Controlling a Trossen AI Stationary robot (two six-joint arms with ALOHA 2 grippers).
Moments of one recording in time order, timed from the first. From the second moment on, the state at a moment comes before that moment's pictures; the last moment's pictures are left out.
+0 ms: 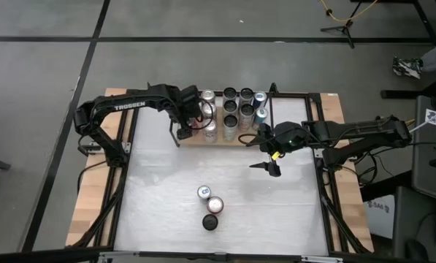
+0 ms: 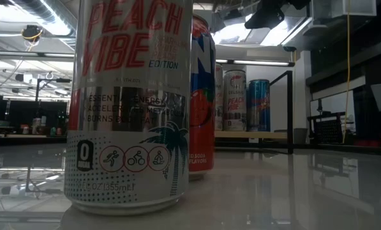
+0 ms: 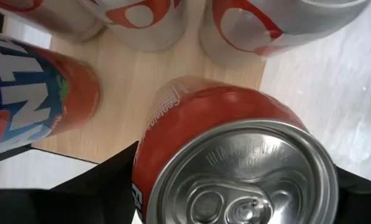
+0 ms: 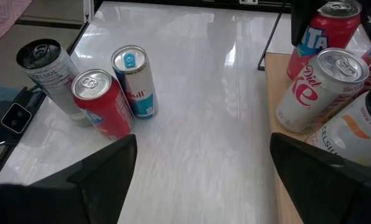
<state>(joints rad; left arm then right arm) 0.45 1.59 1.31 -1.02 0.05 0.15 0.09 1.18 1.05 -0.48 -0.08 -0.03</state>
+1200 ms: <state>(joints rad) 0.42 1.59 1.34 -1.02 0.04 0.14 0.09 1.18 1.05 -0.48 -0.08 -0.03</state>
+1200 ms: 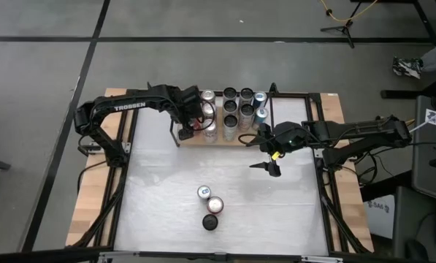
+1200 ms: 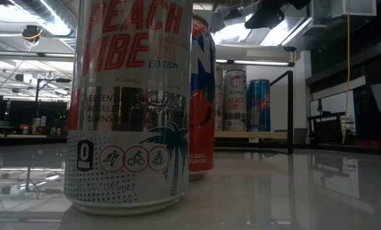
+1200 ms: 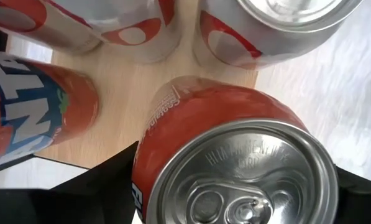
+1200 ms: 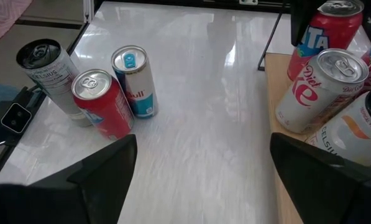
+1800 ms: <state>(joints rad) 0.40 1.64 1.34 -1.02 0.04 0.14 0.09 1.18 1.05 -0.48 -0.08 -0.03</state>
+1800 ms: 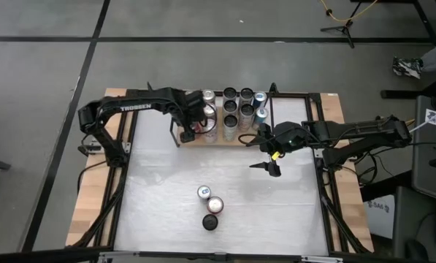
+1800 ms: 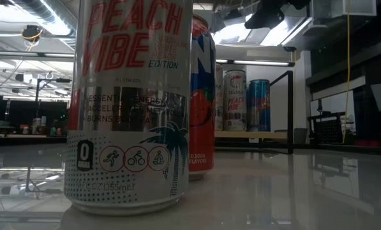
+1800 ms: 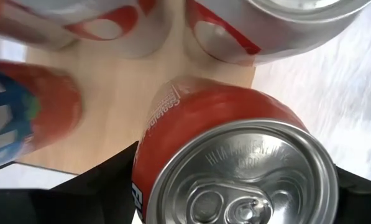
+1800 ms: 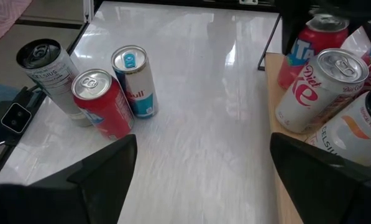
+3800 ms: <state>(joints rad) 0.40 1.55 1.34 -1.02 -0.10 0.06 0.09 1.18 1.05 -0.48 -0.08 -0.03</state>
